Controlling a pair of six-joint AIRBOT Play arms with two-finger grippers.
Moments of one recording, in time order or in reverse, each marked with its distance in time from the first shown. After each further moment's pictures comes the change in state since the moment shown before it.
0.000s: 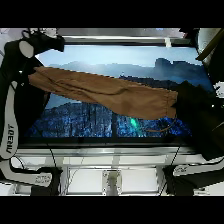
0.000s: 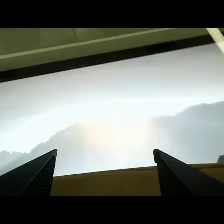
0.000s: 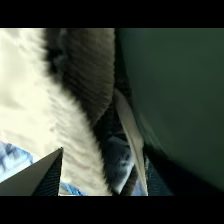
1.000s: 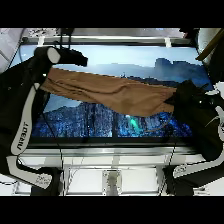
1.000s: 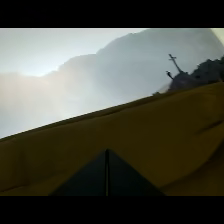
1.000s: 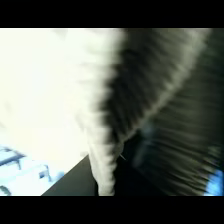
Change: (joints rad) left arm -0.198 -0.106 -0.002 -0.034 -0.150 0.014; right arm 0.105 -0.048 0.037 0.252 -0.073 -0.127
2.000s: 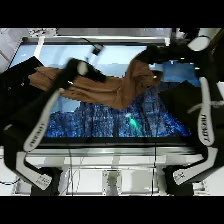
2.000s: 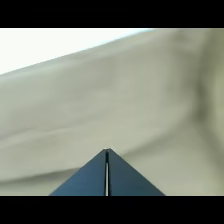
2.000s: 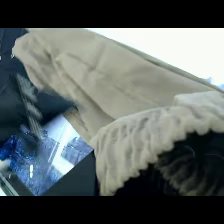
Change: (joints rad) left arm -0.061 -0.036 0.002 0.197 -0.146 -0.183; right arm 0.586 -0.099 0.772 -0.085 -0.054 0.316
